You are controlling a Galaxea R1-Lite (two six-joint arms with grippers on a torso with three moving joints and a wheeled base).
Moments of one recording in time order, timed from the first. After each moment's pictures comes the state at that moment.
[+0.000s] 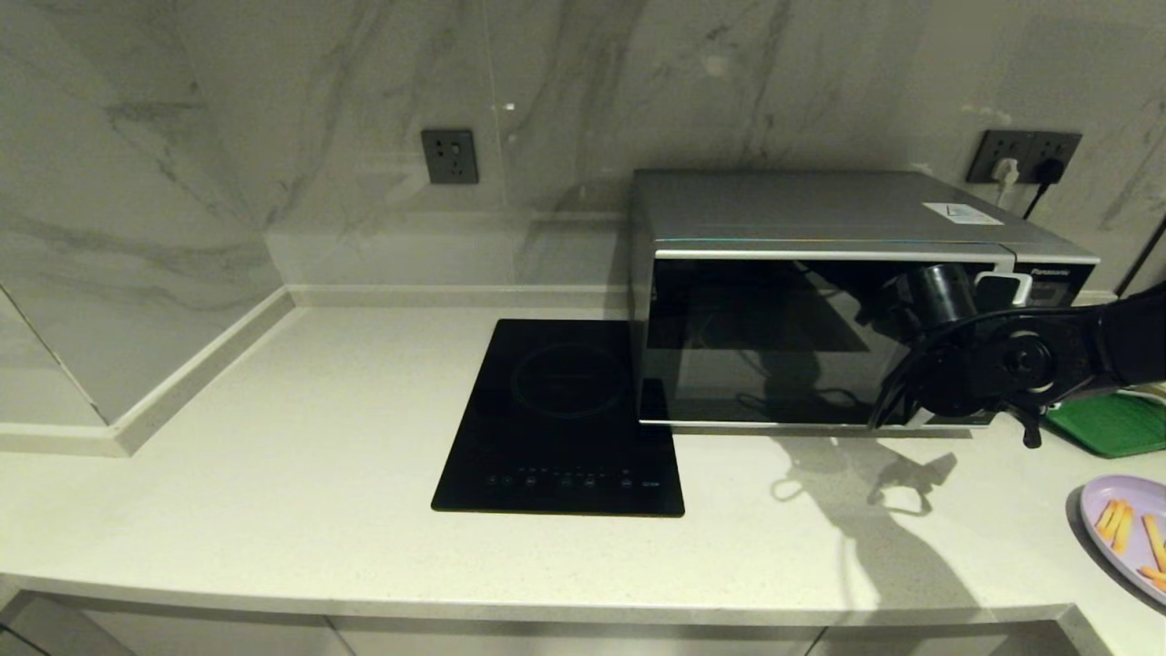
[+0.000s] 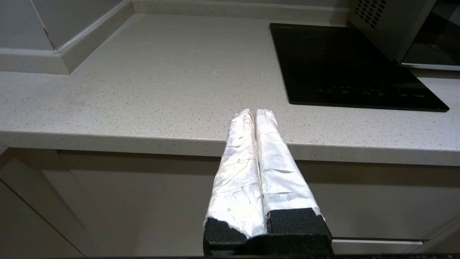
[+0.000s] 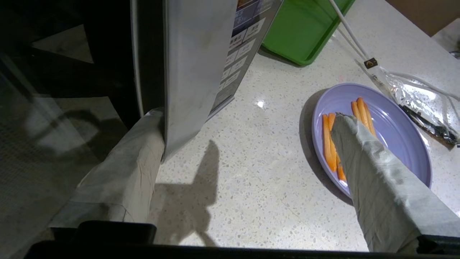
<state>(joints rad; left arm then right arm) 0.00 0.00 0.00 -0.01 0.01 -0.06 0.11 2.00 -1.28 0.05 -1.03 0.49</state>
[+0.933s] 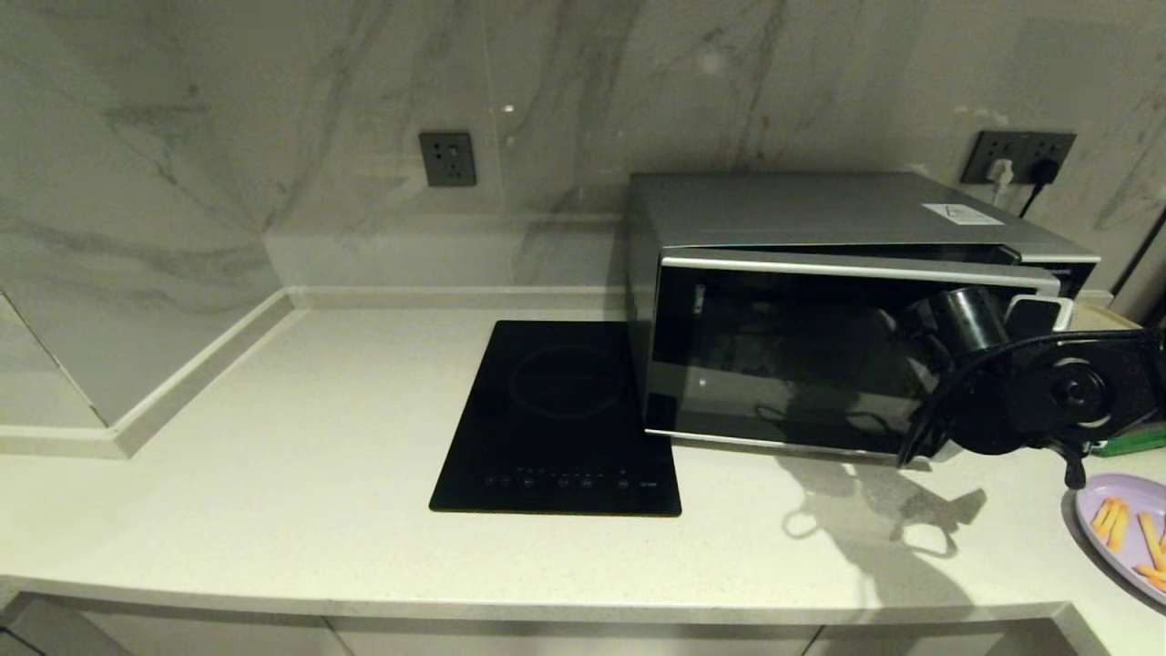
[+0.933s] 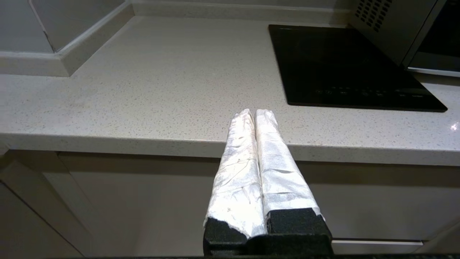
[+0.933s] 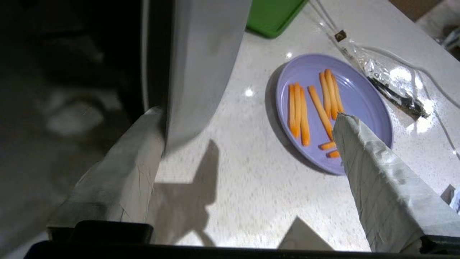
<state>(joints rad) 0.00 0.00 0.00 -0.01 0.01 -0.06 0.17 1.88 -1.10 0.06 -1.05 0.56</state>
